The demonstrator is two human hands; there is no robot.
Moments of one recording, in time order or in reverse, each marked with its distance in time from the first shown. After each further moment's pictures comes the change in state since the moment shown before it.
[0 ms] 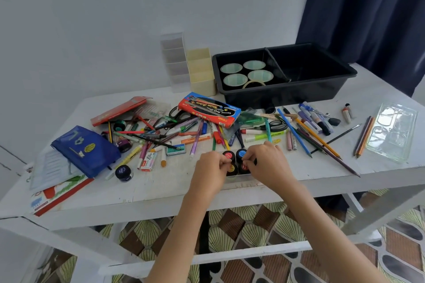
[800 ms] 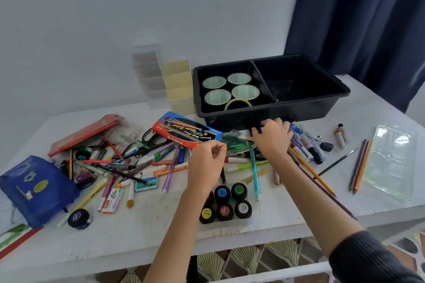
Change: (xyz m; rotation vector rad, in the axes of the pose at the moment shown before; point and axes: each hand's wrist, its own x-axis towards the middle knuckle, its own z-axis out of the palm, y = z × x) left_hand 0.107 0.037 0.024 -0.203 0.217 0.042; right_hand 0.143 0.089 -0.014 0.004 0.189 0.494
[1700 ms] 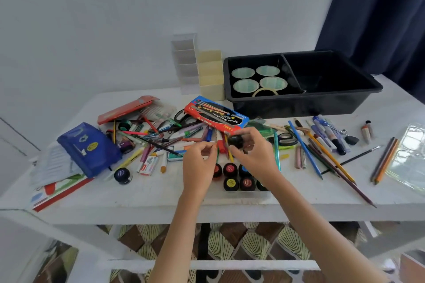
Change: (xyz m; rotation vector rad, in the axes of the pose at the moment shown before) left_hand -0.063 -0.039 -0.048 -0.091 0.225 -0.150; right_hand -0.129 -0.044 -0.003 0.792 -0.247 -0.383
